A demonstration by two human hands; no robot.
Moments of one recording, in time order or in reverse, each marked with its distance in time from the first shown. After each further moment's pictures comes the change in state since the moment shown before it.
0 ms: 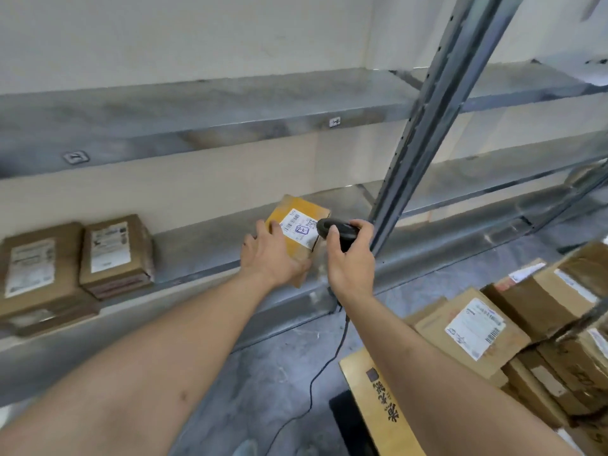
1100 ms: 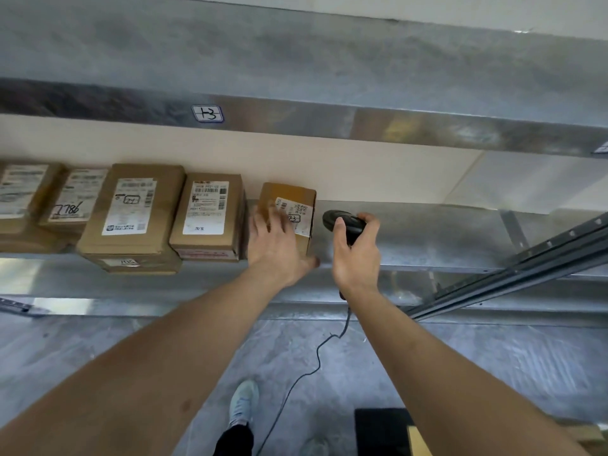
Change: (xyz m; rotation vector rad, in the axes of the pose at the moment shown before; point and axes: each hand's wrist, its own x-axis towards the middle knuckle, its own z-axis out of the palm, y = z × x) left_hand 0.097 -0.206 0.030 0.238 -0.059 -0.276; right_hand 0.027 -0.013 0.247 -0.105 -0.397 -0.051
